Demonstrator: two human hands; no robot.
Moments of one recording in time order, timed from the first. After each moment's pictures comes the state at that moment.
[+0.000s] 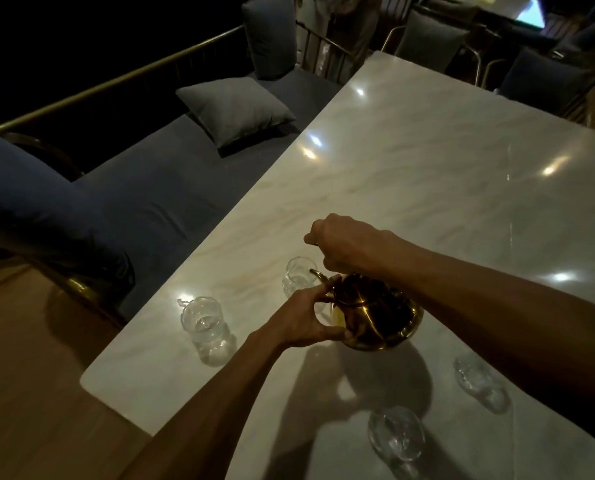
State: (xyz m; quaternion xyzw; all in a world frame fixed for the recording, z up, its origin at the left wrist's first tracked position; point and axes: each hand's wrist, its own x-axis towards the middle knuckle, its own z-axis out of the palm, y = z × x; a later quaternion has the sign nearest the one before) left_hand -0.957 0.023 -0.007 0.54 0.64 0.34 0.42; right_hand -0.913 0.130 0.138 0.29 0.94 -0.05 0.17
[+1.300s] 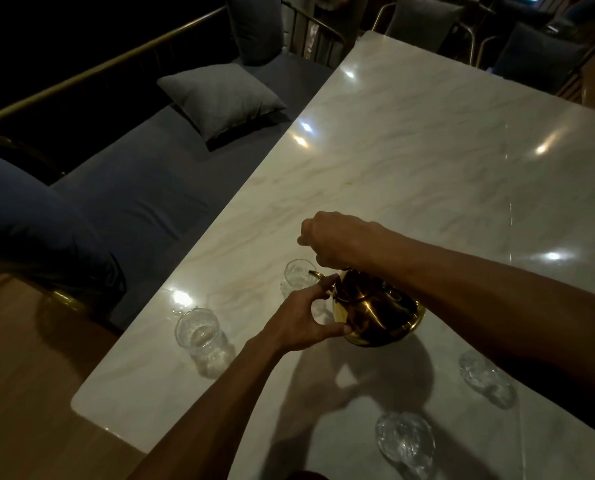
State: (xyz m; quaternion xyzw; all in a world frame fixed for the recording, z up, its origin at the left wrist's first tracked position) left_hand -0.972 0.037 -0.023 0.54 0.63 0.37 0.41; right_hand -0.937 0.147 0.134 0.28 0.94 -0.03 0.20
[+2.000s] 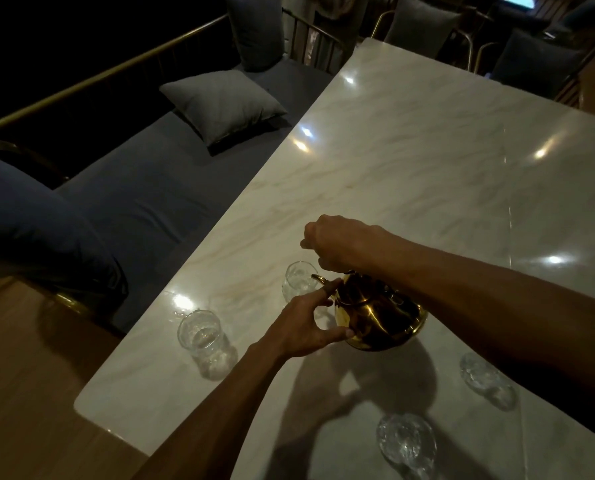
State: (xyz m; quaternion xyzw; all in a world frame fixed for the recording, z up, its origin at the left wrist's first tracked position) left_hand -0.967 0.030 -0.018 0.56 0.64 0.37 0.38; right_hand -0.933 0.147 0.132 0.28 0.94 -0.04 0.20
